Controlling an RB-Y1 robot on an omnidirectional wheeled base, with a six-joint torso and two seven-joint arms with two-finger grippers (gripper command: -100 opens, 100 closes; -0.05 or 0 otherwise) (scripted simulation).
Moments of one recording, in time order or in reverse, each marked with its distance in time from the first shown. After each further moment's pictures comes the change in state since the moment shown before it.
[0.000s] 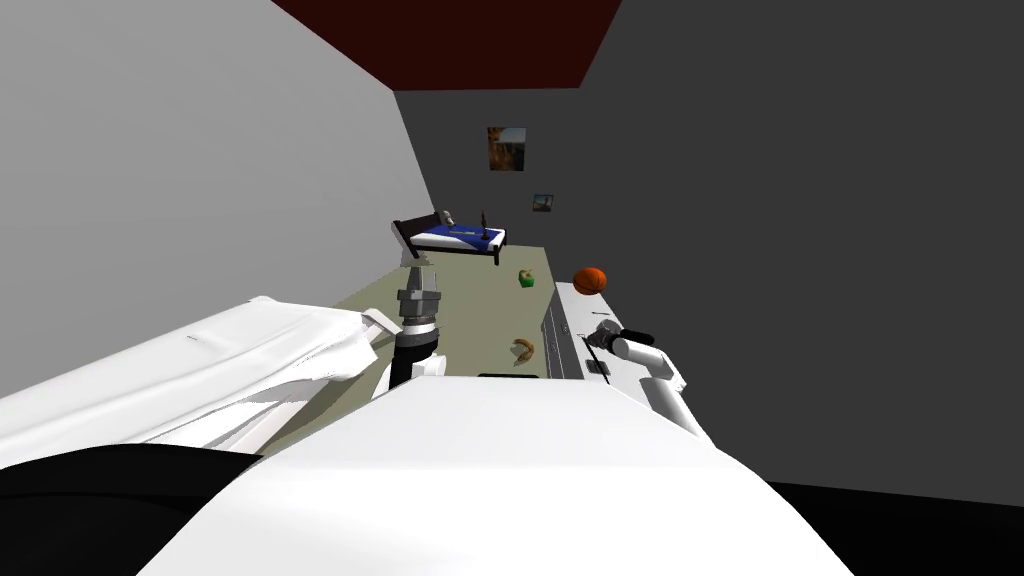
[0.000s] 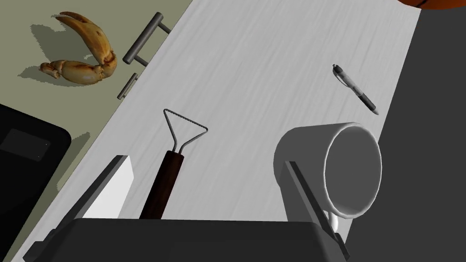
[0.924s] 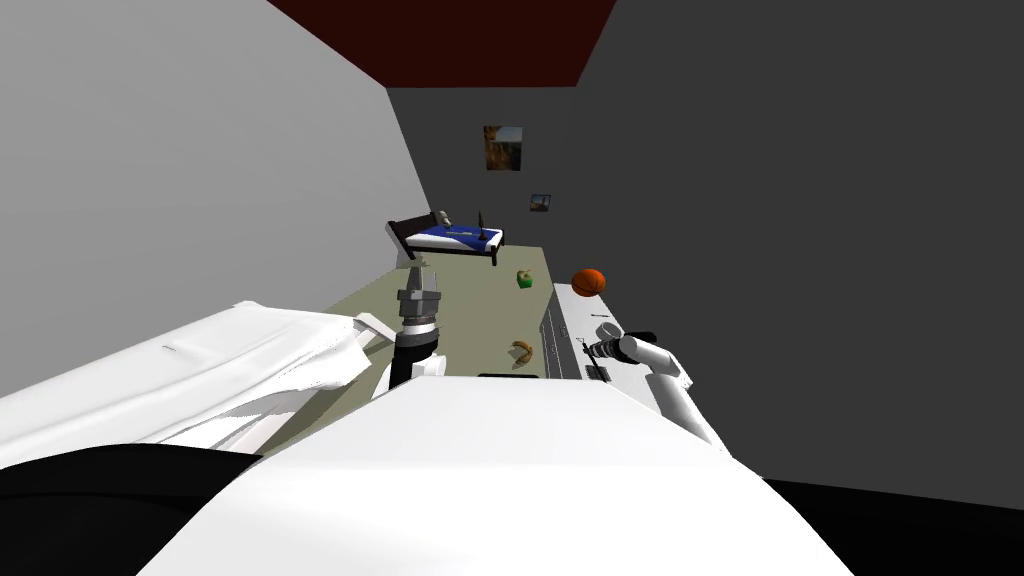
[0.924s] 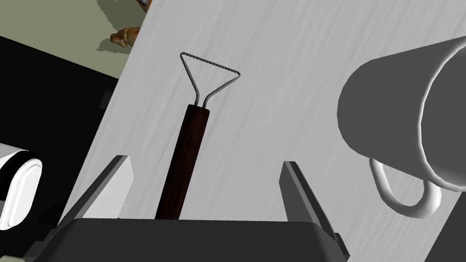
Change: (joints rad) left arm 0.000 0.000 0.000 0.000 0.000 0.000 0.000; right arm -0.049 -0.047 -0.033 0.127 -0.109 0.274 -0.108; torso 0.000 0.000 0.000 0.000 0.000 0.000
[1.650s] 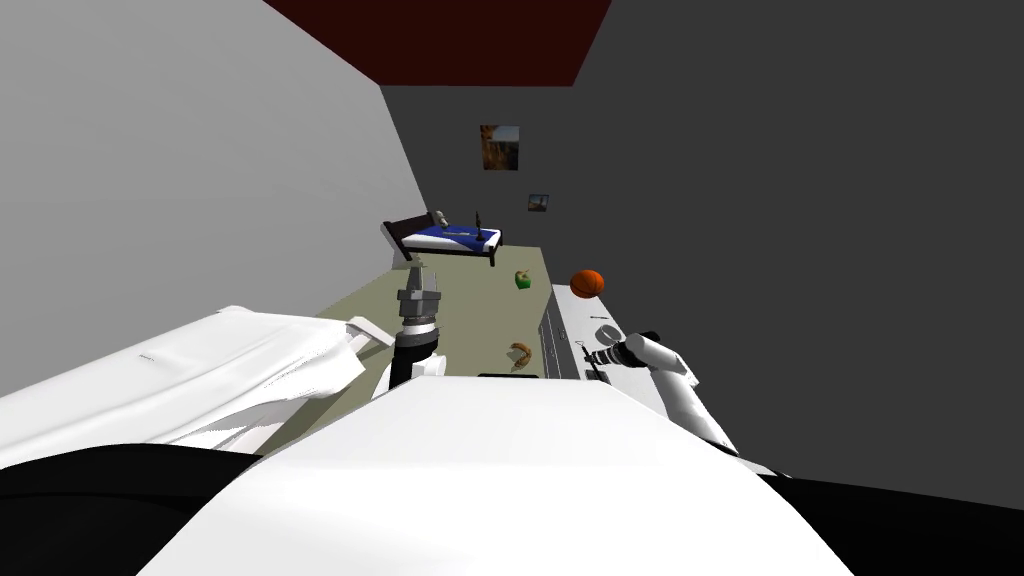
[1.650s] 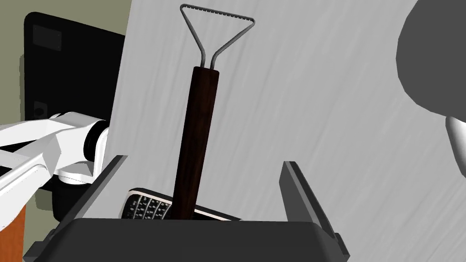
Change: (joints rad) left arm 0.000 0.000 0.000 0.000 0.000 0.000 0.000; right arm -0.043 -0.040 -0.028 0.109 -0.093 0.214 -0.085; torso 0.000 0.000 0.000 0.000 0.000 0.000
